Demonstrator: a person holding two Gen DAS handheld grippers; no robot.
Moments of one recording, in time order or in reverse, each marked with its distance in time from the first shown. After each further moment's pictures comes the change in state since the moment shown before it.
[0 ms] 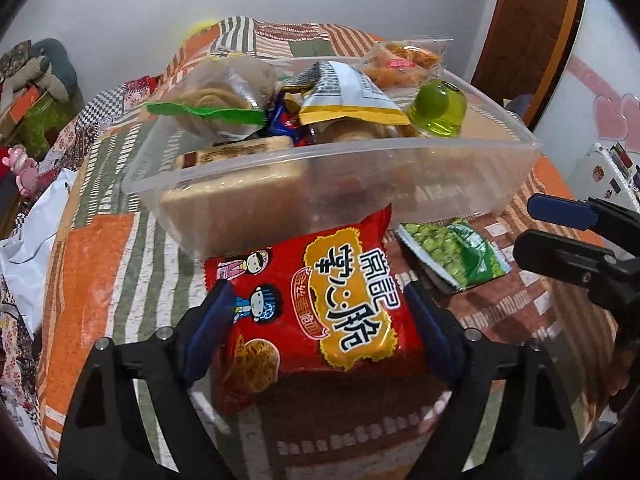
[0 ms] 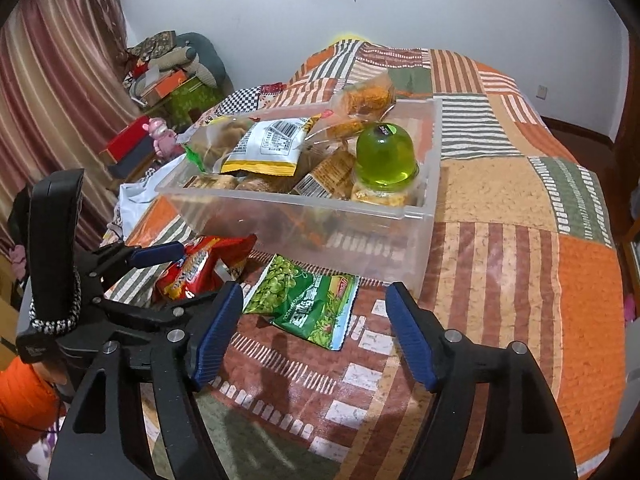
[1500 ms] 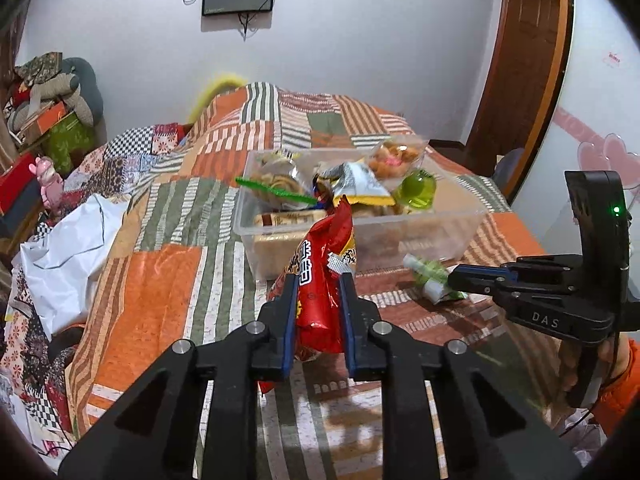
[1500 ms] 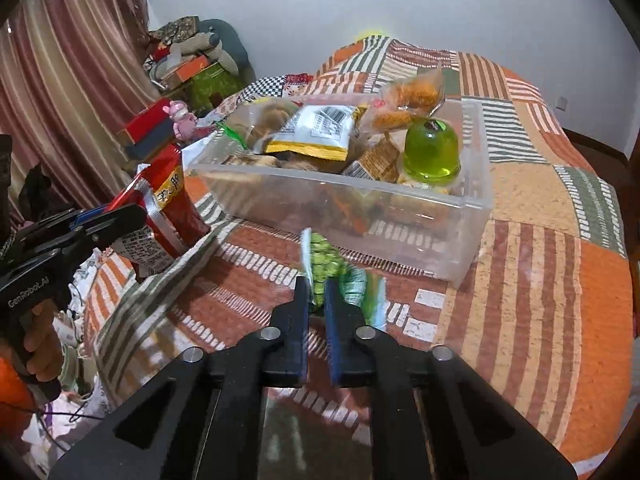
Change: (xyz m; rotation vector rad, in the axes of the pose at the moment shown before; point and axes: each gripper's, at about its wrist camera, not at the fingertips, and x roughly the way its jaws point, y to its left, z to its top) left arm -0.108 0.019 -0.010 -0.046 -0.222 0.000; right arm -0.012 0.024 -0.006 -0.075 -0.002 0.036
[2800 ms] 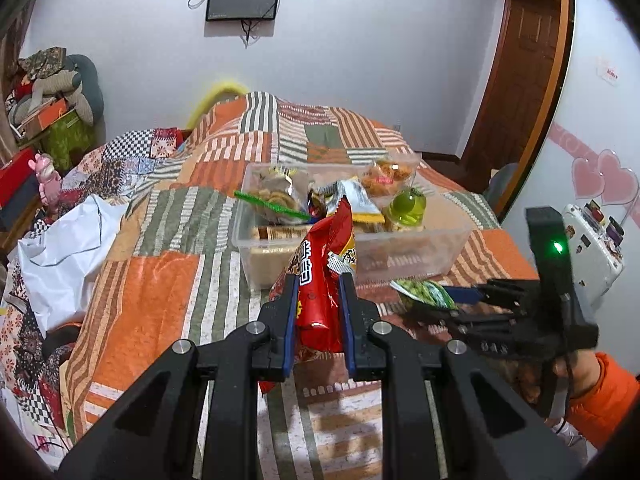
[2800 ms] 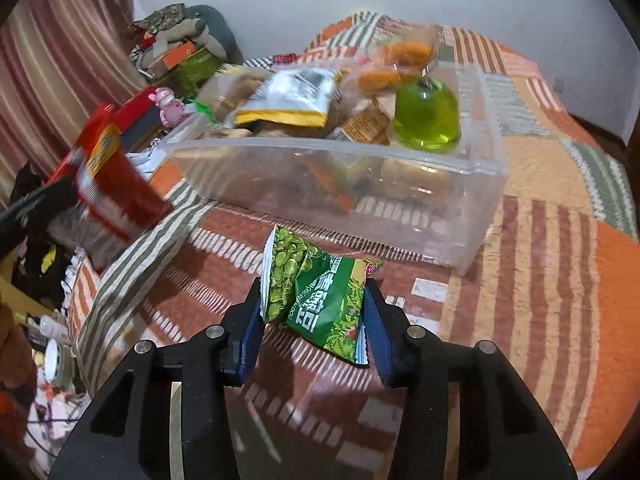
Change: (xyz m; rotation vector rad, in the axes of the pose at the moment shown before) left arm -0.008 0.002 0.009 -0.040 -0.032 -0.023; right arm 0.028 -0.008 -0.004 0.018 0.059 -0.026
